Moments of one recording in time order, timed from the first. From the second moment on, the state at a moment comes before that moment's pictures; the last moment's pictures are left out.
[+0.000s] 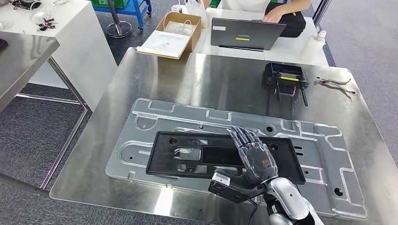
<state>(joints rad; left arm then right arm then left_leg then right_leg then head) 0.39 -0.37 0.76 -1.19 -0.42 -0.16 -0.21 -0.08 -0.19 0.46 -1.88 1.09 0.02 0.21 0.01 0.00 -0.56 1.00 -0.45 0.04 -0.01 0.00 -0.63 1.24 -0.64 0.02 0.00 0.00</state>
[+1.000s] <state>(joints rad) 0.39 -0.37 0.77 -1.18 -0.38 -0.20 -0.21 -0.02 -0.18 0.44 -1.89 1.10 -0.02 0.19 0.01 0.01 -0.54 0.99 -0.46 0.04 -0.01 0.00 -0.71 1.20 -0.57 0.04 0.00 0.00</state>
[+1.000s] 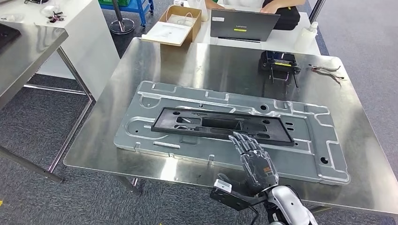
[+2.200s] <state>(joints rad) 0.44 -0.37 0.65 -1.20 -0.29 -0.13 -0.15 0.12 -0.17 0.40 -1.92 1.03 -0.09 0.14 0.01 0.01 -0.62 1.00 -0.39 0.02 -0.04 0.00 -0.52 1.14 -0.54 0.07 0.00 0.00</state>
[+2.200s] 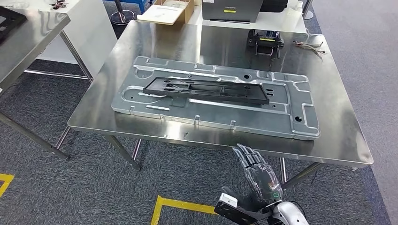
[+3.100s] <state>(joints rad) 0.54 -0.37 0.53 -1.29 -0.15 -0.04 -0.12 0.48 -0.06 0.14 -1.92 0.09 -0.07 -0.02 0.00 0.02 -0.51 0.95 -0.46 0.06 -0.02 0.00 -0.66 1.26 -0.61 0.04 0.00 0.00</state>
